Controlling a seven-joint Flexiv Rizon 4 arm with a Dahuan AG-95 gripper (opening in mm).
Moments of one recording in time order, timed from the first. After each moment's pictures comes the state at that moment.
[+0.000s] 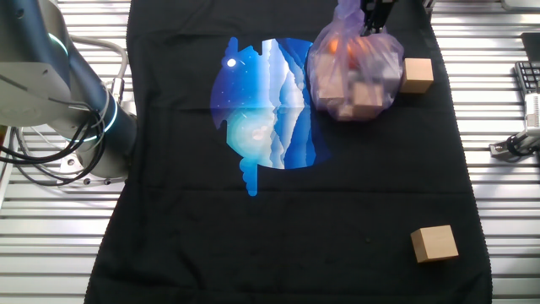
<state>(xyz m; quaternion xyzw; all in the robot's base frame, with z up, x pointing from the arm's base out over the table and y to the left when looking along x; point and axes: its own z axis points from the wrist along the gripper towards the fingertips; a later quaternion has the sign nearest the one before) 0.530 0.180 0.220 0.08 -0.99 -0.03 0.06</state>
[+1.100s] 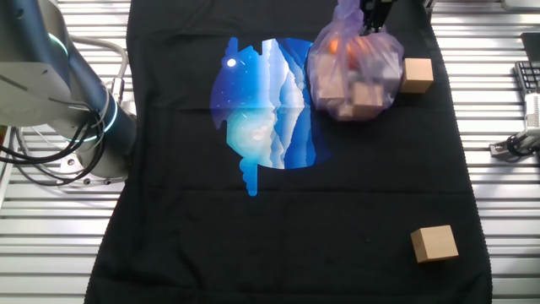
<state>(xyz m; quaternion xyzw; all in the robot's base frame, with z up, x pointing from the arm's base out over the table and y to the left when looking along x) 0.530 0.181 0.219 0.10 -0.99 -0.03 0.05</state>
